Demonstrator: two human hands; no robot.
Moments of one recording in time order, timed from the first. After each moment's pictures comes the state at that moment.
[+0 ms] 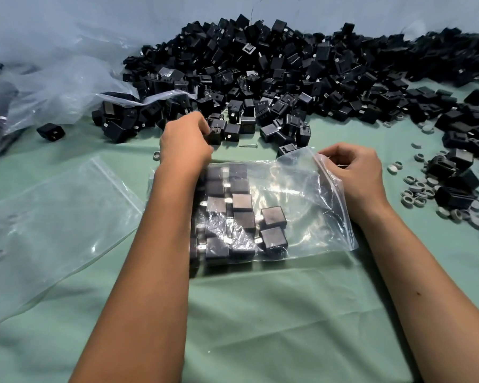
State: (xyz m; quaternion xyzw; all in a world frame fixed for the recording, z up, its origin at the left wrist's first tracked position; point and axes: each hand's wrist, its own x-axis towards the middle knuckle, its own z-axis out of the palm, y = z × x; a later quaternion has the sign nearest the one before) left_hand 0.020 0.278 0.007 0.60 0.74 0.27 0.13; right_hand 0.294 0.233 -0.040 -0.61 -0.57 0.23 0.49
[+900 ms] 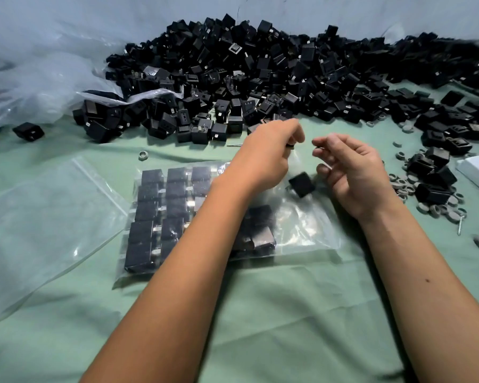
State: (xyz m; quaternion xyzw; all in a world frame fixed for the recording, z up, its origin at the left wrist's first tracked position) left_hand 0.126 0.258 0.002 0.82 0.45 0.29 0.19; right_hand 0.306 0.227 -0.030 -0.40 -0.40 0.54 0.62
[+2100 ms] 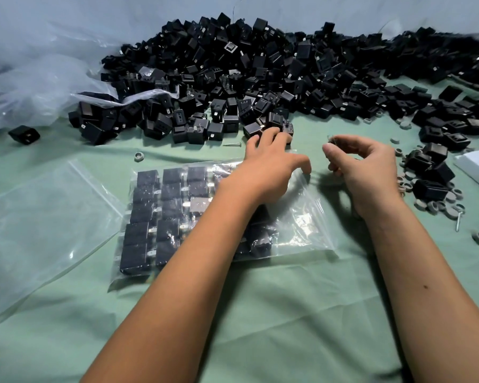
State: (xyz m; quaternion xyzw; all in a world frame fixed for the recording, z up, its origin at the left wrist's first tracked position) left_hand 0.140 0.247 -0.004 0.88 0.46 0.08 0.08; right_hand 0.324 0.226 -0.032 -0.61 -0.44 0.30 0.58
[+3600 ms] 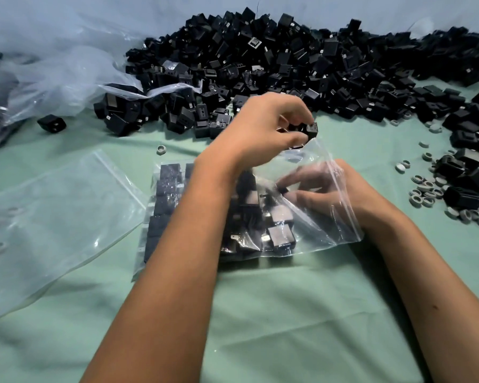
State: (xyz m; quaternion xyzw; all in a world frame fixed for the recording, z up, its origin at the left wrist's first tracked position) left_hand 0.082 0.259 0.038 0.81 0.44 0.32 0.24; right_hand 0.279 0.211 -0.024 -0.41 -0.72 0.45 0.33
